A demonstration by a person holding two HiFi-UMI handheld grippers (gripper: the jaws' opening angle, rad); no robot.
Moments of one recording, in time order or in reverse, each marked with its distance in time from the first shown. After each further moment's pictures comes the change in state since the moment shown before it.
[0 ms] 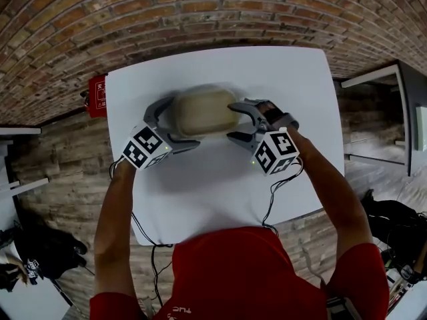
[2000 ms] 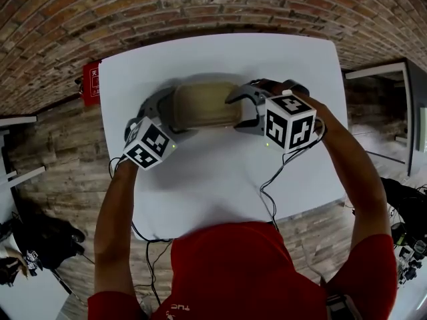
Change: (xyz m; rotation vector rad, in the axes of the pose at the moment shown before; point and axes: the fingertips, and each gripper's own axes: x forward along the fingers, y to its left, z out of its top) left arm 0.012 0.014 -0.009 0.169 0.100 0.111; right arm -0.008 -0.004 0.011 -0.049 0.019 0.462
